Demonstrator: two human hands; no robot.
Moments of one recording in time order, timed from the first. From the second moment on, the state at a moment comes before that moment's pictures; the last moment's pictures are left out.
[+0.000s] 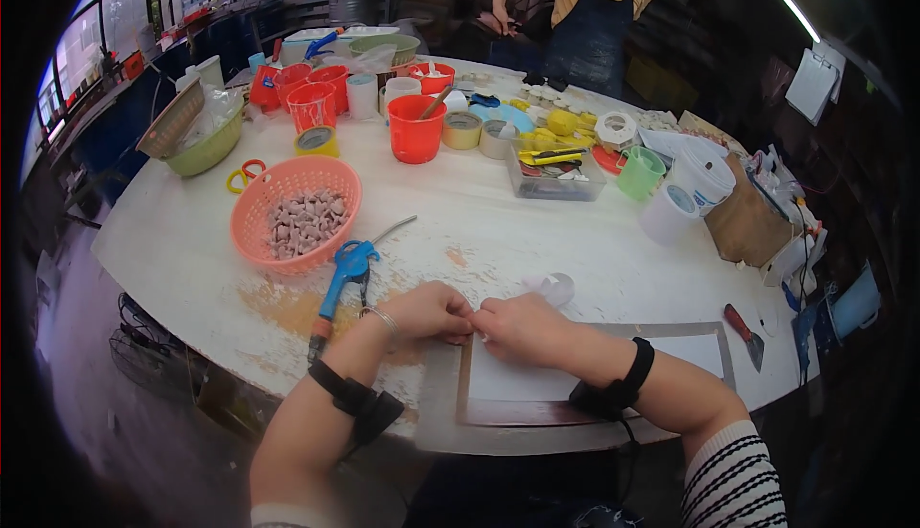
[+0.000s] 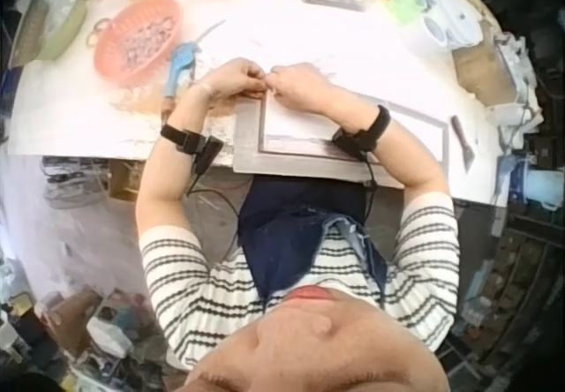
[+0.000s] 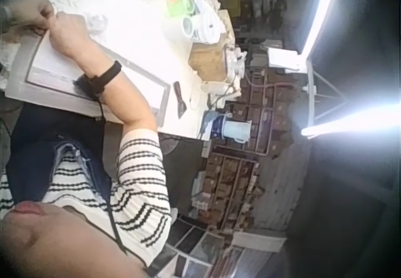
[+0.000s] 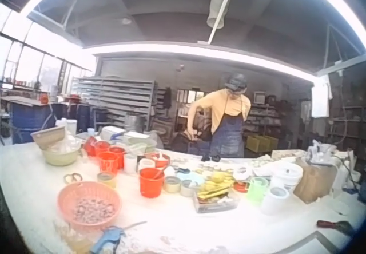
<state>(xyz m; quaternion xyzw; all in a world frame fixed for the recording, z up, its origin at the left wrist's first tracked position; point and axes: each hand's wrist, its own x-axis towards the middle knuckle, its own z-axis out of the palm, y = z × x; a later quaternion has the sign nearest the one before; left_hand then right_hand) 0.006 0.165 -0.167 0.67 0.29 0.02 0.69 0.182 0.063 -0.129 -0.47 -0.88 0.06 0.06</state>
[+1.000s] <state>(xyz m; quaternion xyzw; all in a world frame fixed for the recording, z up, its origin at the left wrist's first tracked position) 0.008 0.167 -0.174 0.68 0.27 0.03 0.68 0.180 0.045 -0.119 -0.50 -0.86 0.09 0.07</state>
